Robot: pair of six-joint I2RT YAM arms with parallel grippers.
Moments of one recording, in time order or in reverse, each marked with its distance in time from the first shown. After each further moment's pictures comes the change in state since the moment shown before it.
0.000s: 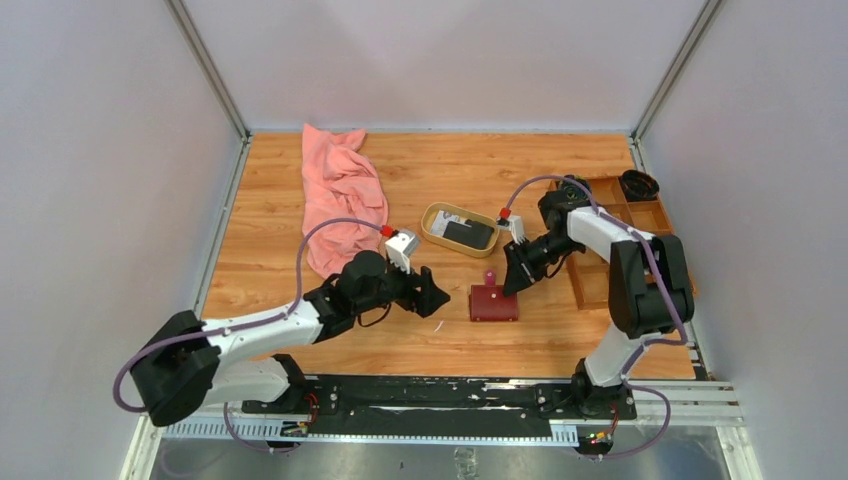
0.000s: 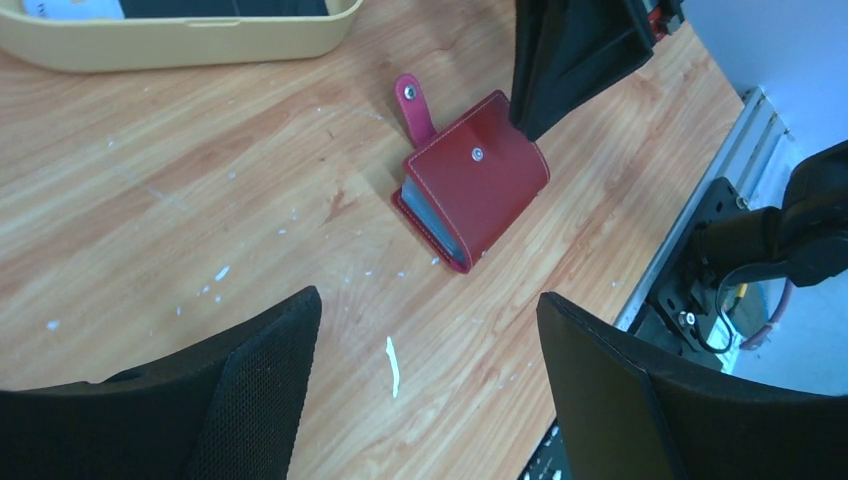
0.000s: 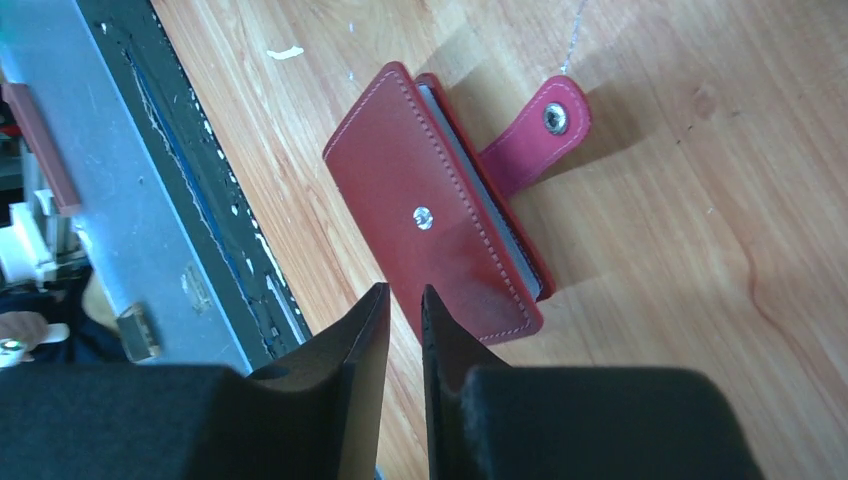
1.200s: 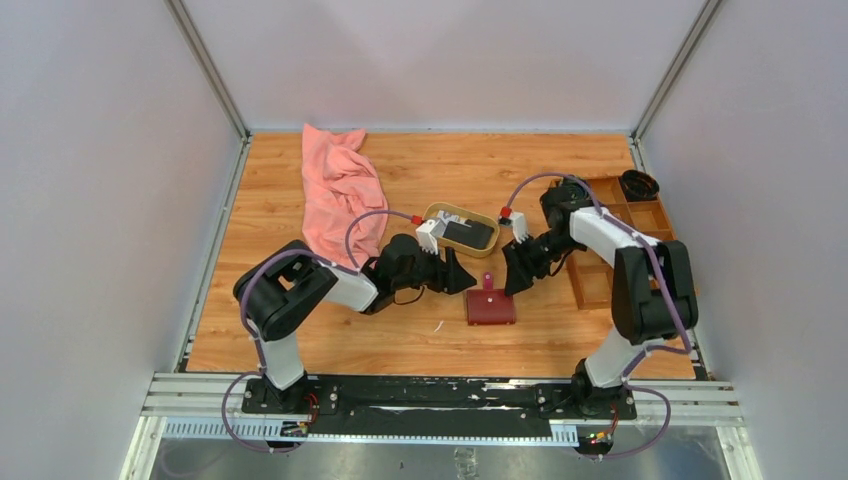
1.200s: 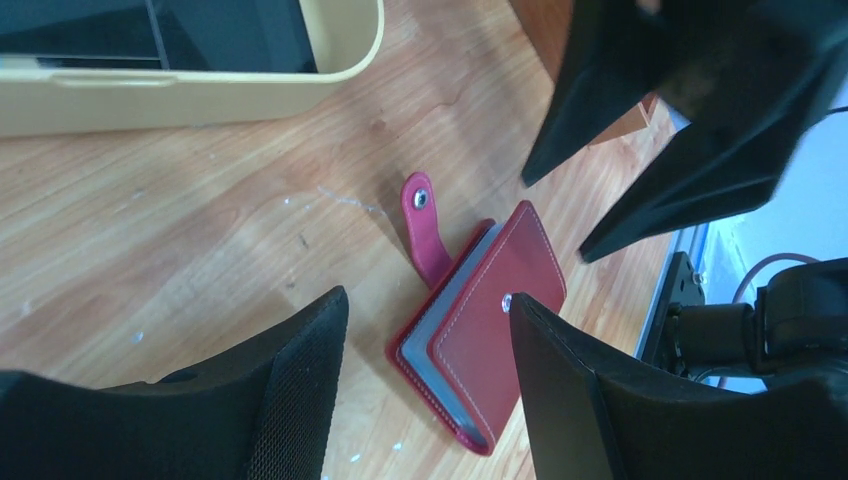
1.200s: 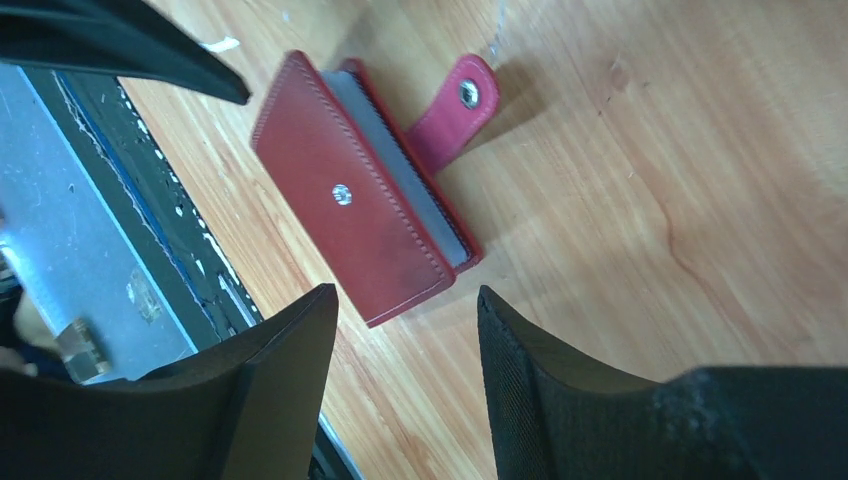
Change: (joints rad) left arm 0.083 0.666 0.183 0.495 0.206 -0.196; right arm 0.005 -0.038 0.012 0.023 0.102 0.026
